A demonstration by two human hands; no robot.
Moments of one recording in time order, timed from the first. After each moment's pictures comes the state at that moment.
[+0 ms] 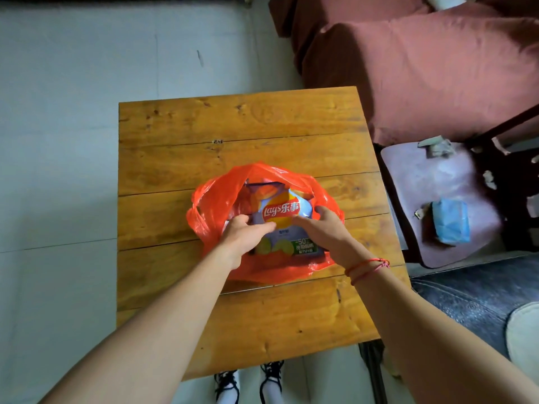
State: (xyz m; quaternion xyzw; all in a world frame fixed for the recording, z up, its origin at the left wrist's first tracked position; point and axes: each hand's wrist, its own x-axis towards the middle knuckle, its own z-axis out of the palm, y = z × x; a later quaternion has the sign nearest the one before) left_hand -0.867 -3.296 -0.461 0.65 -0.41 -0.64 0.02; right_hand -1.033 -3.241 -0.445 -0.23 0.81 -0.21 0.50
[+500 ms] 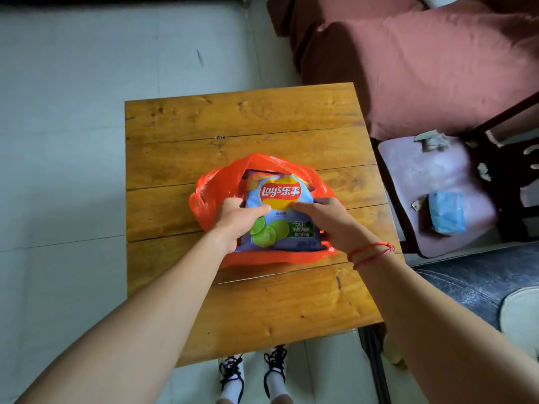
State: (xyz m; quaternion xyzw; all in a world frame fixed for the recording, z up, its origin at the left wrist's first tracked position) left_hand -0.852 -3.301 -0.430 0.65 -0.42 -0.62 0.09; right_hand -1.024 -3.237 -0.418 -0.15 0.76 -0.29 0.57
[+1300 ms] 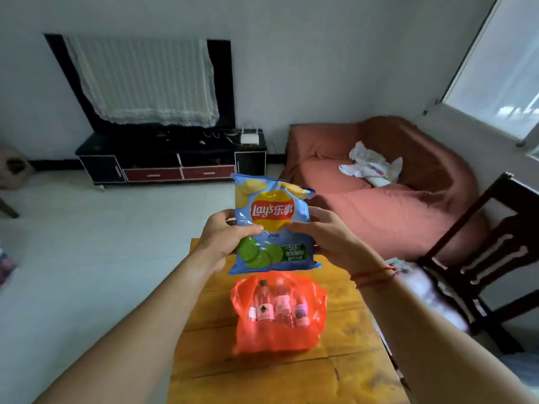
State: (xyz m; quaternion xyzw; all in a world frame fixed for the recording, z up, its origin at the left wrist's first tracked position) left_hand -0.762 -3.260 -0.086 0.48 -0.52 -0.61 0.35; right_hand -0.962 -3.198 -0.083 -0.40 0.61 -0.47 0.50
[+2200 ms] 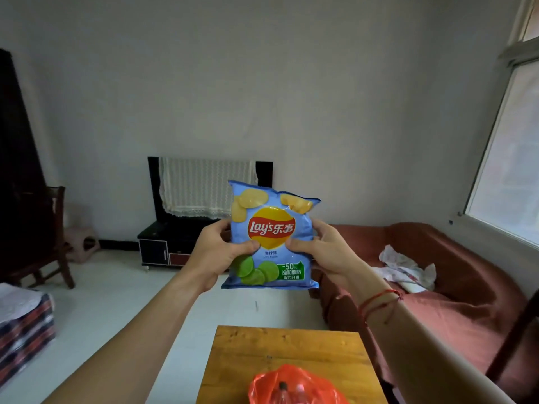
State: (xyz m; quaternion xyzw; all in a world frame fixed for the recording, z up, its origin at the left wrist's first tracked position) left_hand -0.696 -3.204 0.083 0.37 -0.61 -0.47 0.53; right_hand -0.915 -3.178 0.085 -0.55 0.45 -0.55 0.44
